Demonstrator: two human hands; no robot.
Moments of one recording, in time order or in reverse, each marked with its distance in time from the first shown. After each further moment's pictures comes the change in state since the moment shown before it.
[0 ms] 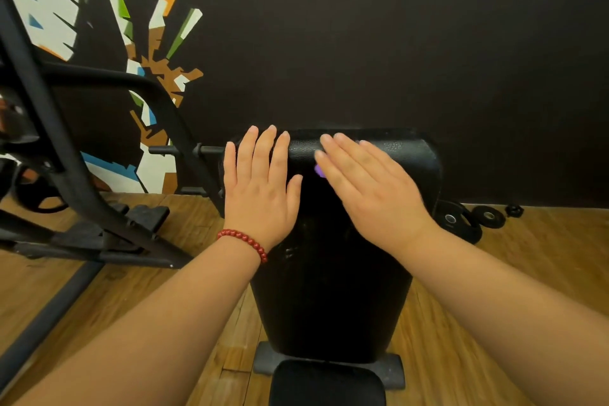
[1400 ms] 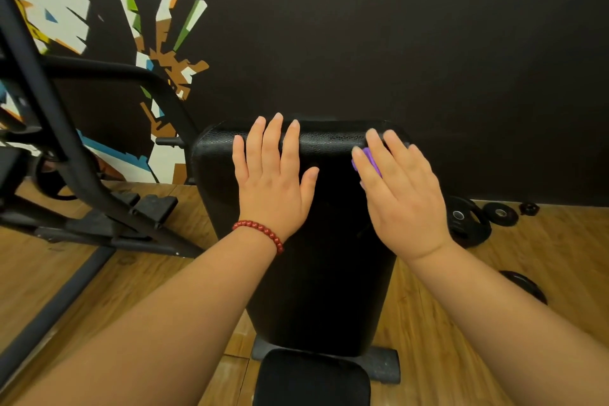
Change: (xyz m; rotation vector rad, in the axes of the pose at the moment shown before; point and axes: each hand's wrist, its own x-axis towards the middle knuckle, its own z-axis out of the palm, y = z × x) left_hand 0.007 0.061 0.015 0.051 0.055 -0.036; right_hand -0.054 0.040 0.003 0.032 0.184 0.190
